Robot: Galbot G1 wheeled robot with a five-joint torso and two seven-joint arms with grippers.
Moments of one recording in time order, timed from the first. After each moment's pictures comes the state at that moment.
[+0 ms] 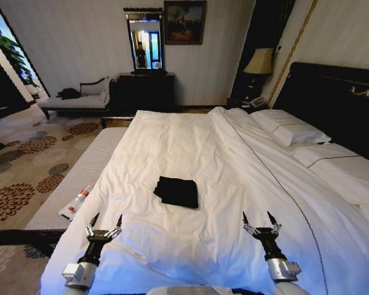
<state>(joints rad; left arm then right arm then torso) 1.93 -1.11 -0.64 -2.09 -0.34 -0.29 -0.13 -1.82 1.28 0.73 1.94 0.19 0.37 0.04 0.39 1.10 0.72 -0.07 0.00</state>
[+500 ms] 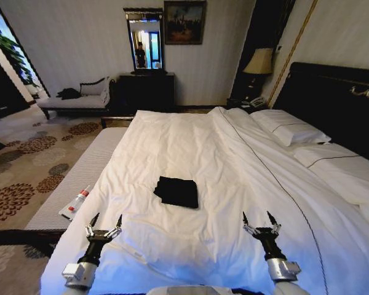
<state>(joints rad) 1.93 -1.11 -0.64 -2.09 -0.34 -0.29 -0.13 -1.82 1.28 0.73 1.94 0.19 0.37 0.04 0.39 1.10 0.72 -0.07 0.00</state>
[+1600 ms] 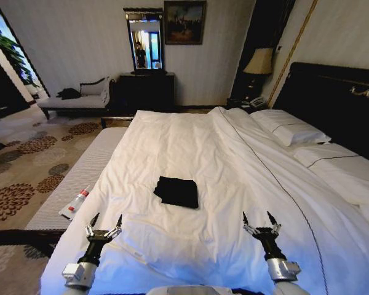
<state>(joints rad) 1.93 -1.11 -0.64 -2.09 -0.34 -0.29 -0.13 -1.82 1.28 0.73 1.94 0.19 0.37 0.04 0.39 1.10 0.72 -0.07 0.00</state>
